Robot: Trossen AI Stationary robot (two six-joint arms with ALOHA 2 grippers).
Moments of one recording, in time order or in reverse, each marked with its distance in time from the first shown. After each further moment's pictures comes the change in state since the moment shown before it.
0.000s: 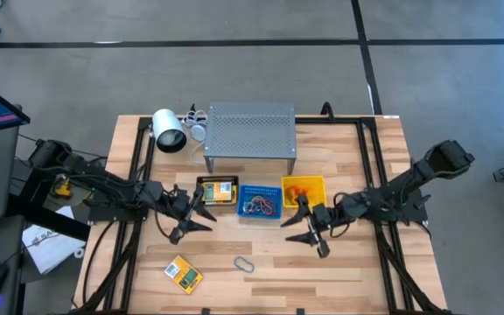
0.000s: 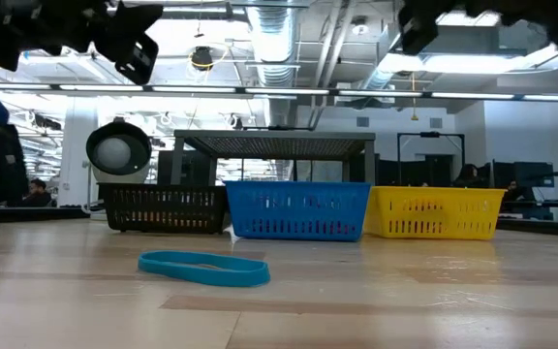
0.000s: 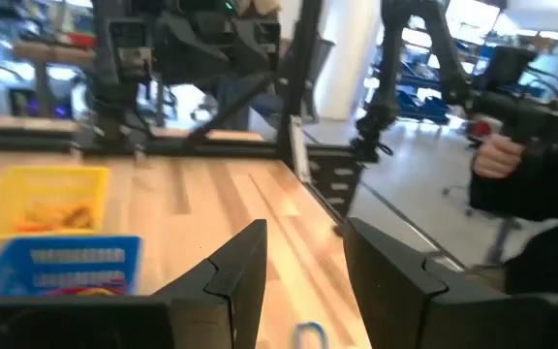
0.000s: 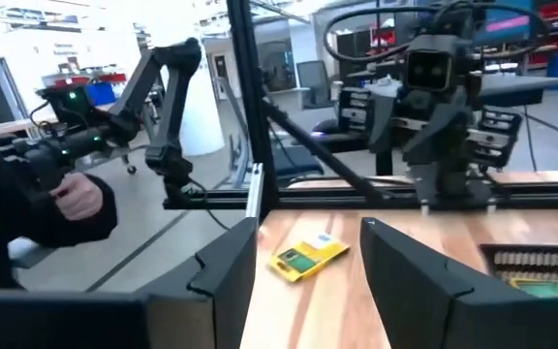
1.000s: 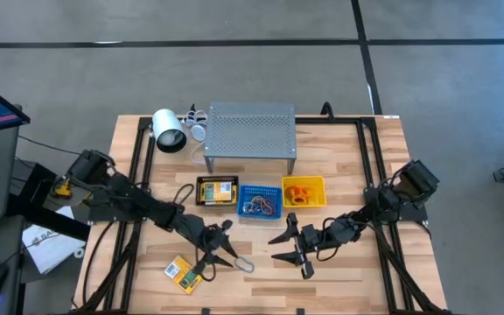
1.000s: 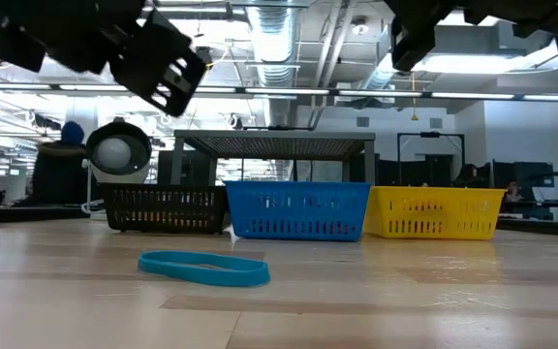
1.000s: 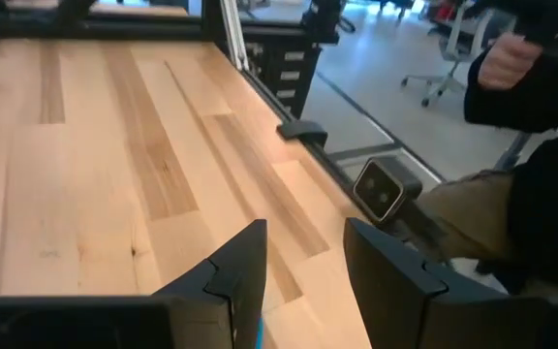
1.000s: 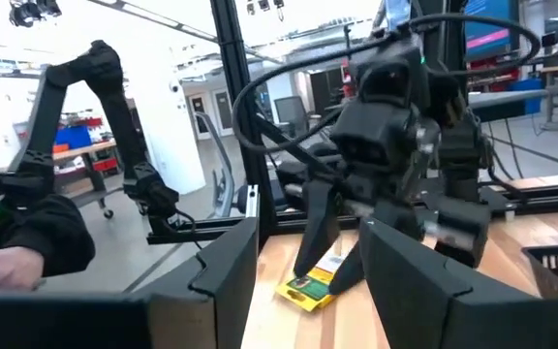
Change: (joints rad) left arm -0.150 0.589 0.316 -0.008 0.040 0.011; right arm 0.144 0.441 0.117 0.434 0.240 0.002
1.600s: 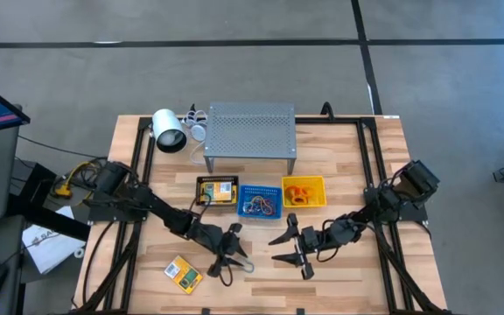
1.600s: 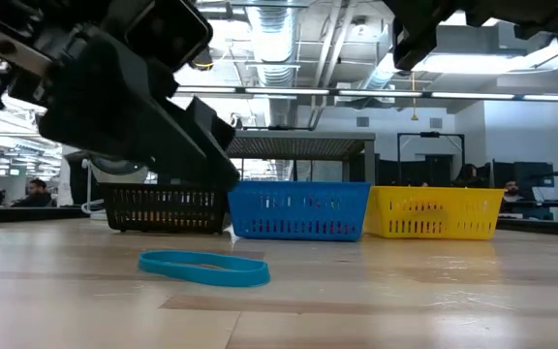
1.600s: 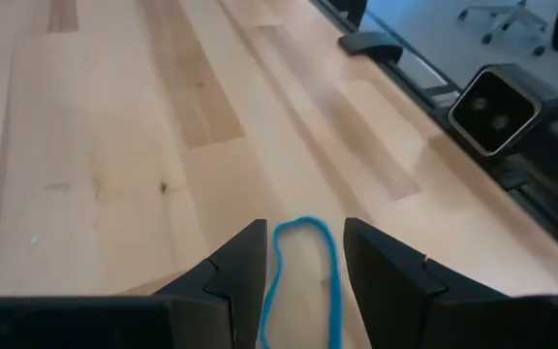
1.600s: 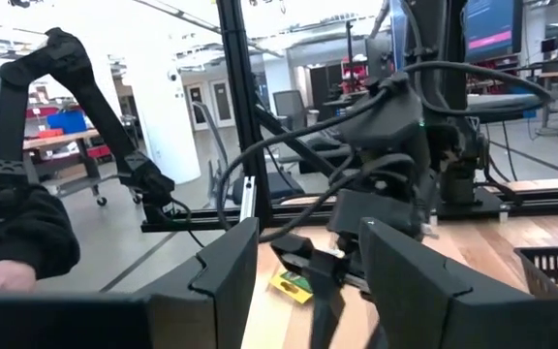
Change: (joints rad) left arm 0.019 0.256 0.119 -0.037 -0.068 0.048; right arm 0.008 -0.002 -0.001 -0.021 0.001 -0.038
